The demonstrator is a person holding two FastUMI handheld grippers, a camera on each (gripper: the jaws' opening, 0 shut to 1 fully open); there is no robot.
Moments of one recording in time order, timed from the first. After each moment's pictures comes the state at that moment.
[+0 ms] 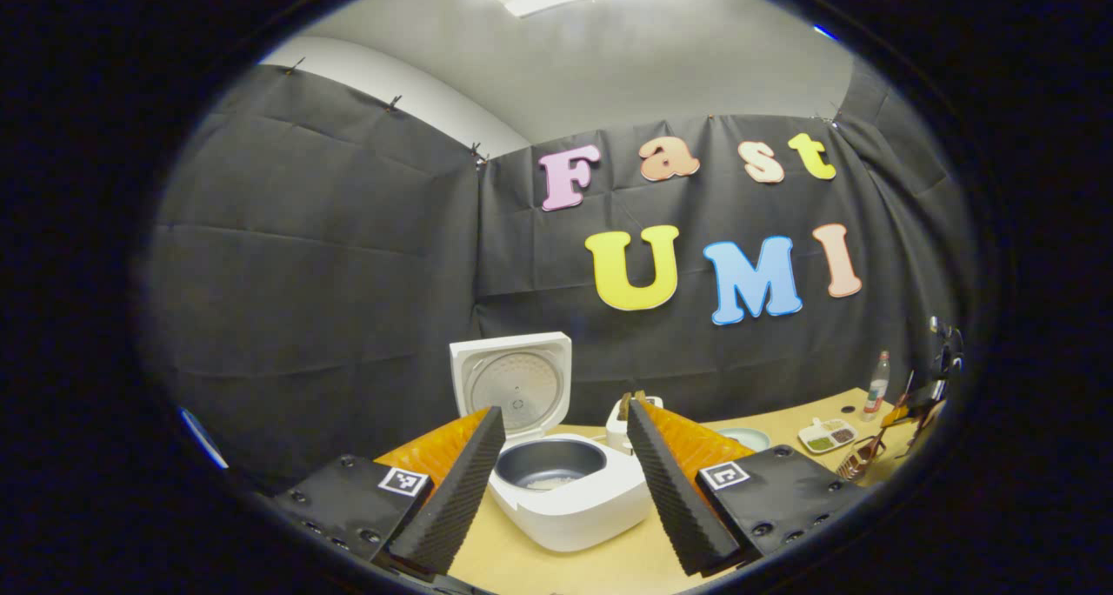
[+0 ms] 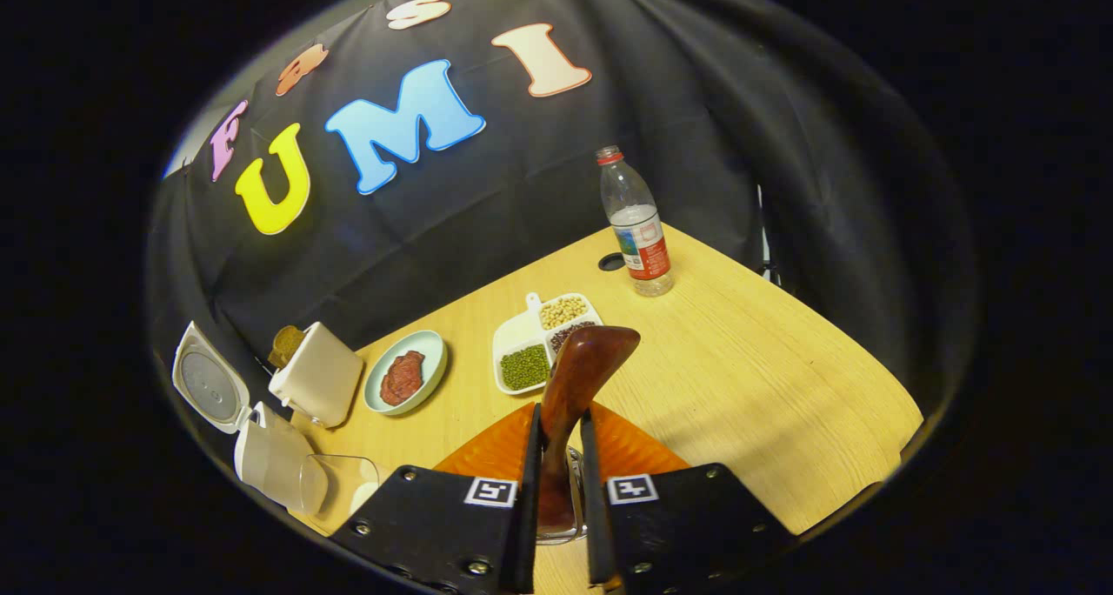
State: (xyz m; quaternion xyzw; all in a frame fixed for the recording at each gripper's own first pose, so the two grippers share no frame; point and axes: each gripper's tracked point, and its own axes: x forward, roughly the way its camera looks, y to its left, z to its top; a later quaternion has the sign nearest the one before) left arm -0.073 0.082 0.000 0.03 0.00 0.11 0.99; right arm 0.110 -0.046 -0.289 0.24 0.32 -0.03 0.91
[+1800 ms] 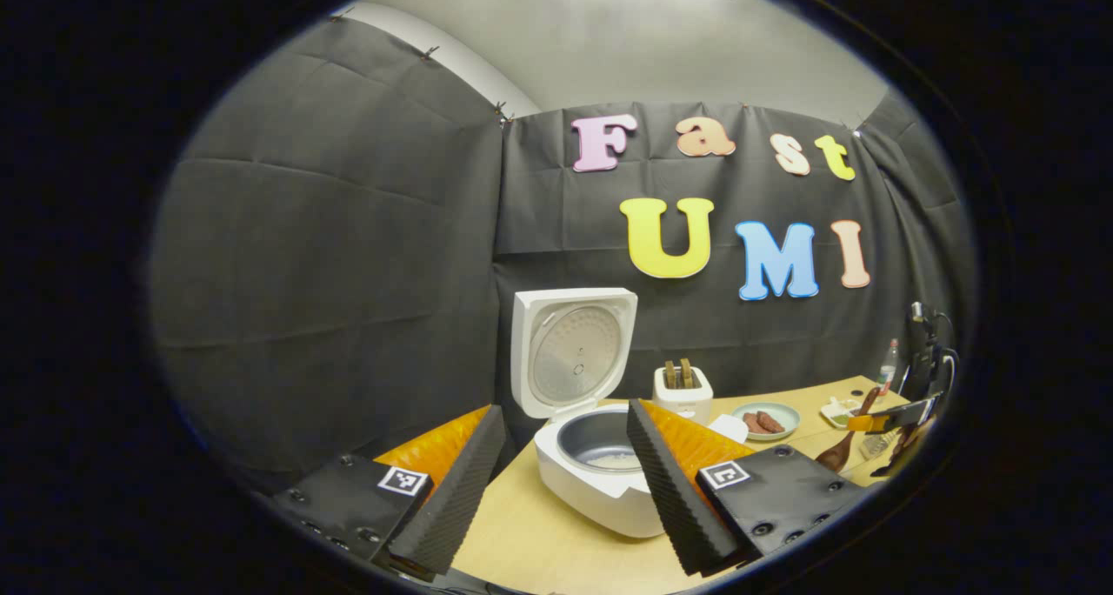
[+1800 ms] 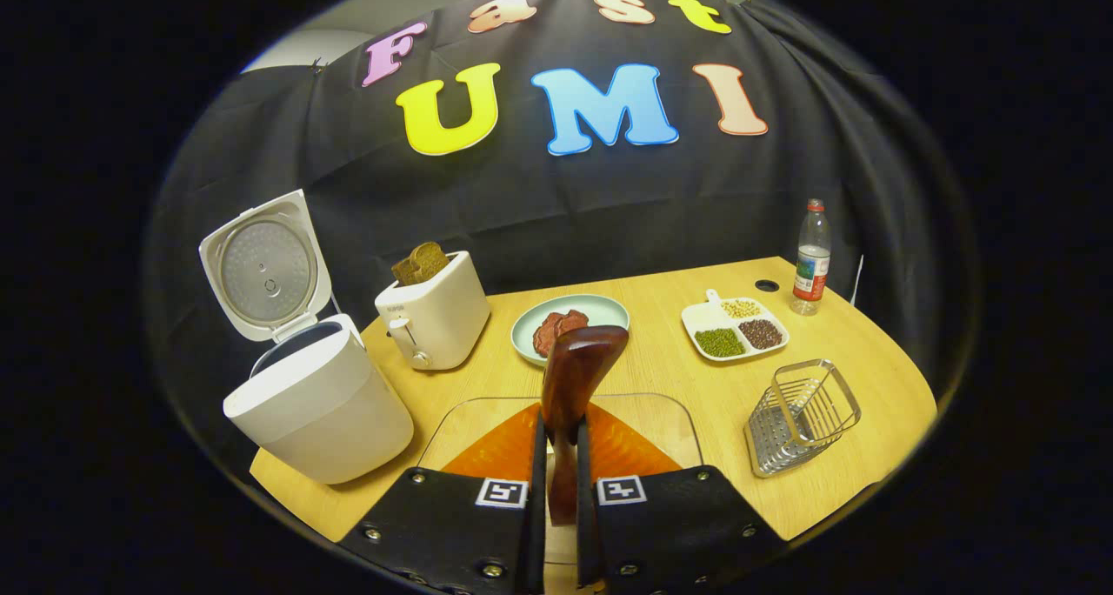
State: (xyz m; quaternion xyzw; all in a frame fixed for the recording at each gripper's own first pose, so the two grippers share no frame) left arm -0.057 0.250 -0.068 -0.01 0.05 0.08 1.00; right arm 0.057 0.215 -0.254 0.10 0.28 0.09 0.95
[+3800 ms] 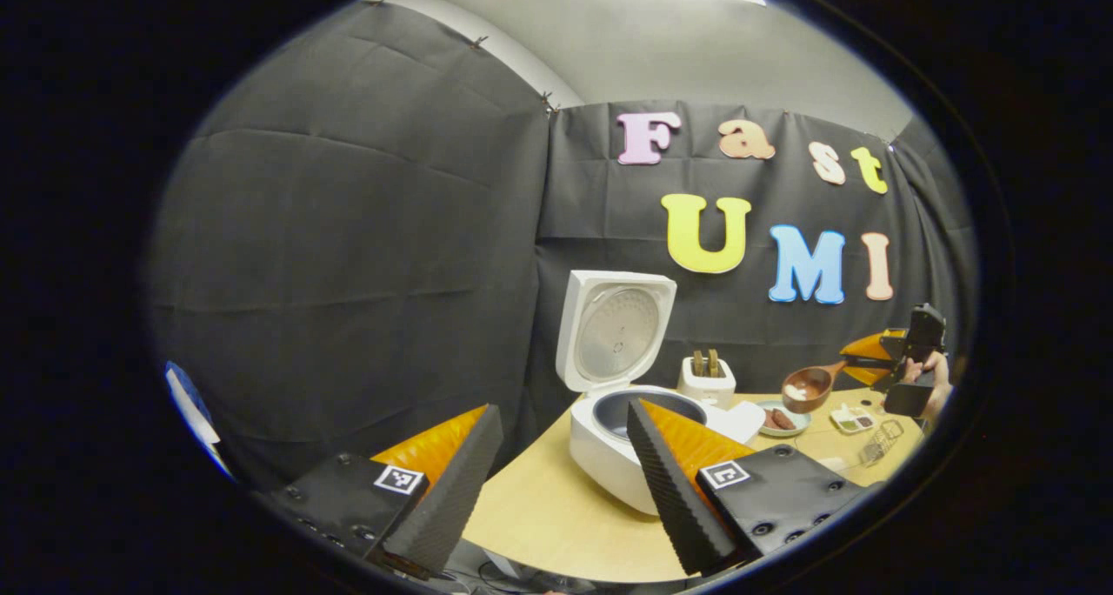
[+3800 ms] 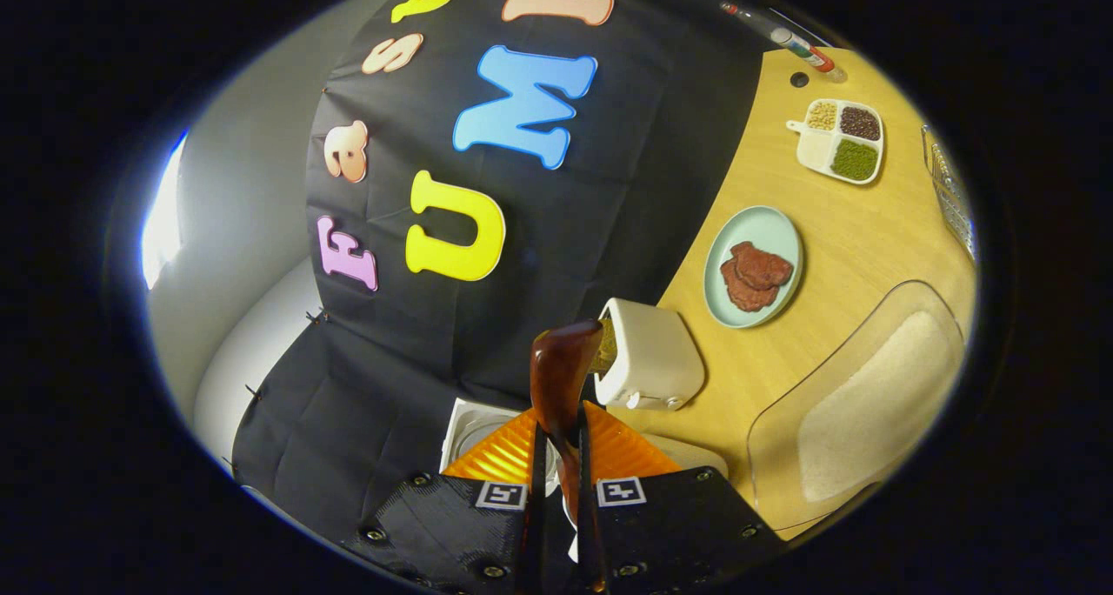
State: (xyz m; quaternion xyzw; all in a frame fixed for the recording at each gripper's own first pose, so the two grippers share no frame) left arm -0.110 0.290 -0.088 -0.05 0.06 0.13 0.99; right arm 0.111 0.305 -0.104 0.58 0.26 0.21 0.74
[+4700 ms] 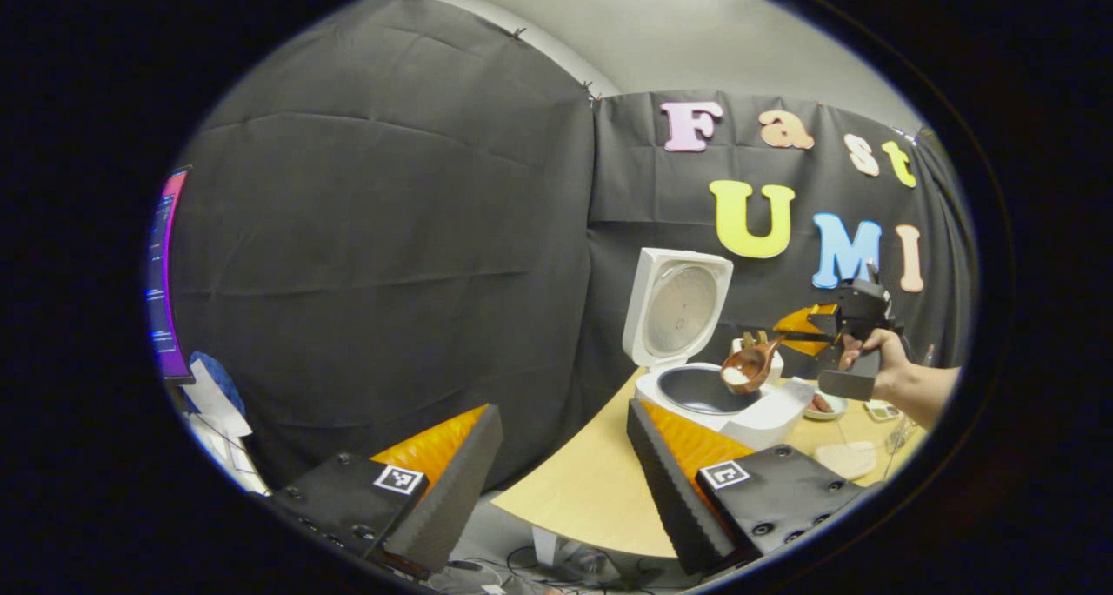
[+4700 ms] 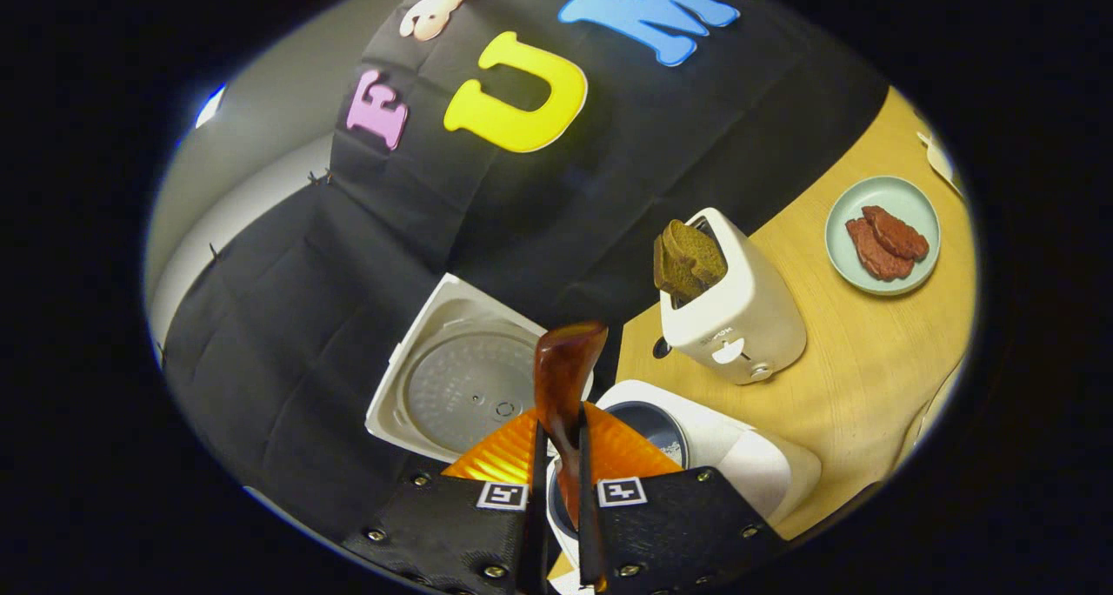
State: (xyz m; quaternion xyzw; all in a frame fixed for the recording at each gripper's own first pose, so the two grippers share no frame) left arm -0.168 0.353 -0.116 -0.05 0.10 0.20 0.97; right arm 0.130 0.516 -0.131 0.39 0.30 0.31 0.81
